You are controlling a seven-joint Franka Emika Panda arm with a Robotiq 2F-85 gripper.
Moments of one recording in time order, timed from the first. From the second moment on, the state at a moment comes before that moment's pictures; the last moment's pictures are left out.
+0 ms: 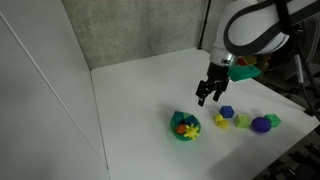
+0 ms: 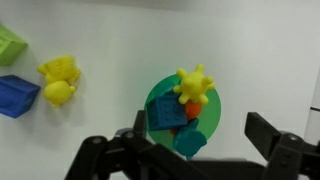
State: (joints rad) arm 0.14 0.30 0.14 -2.11 0.25 2.28 0.06
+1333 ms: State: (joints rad) arm 0.19 0.54 0.17 -2.08 0.29 2.47 0.06
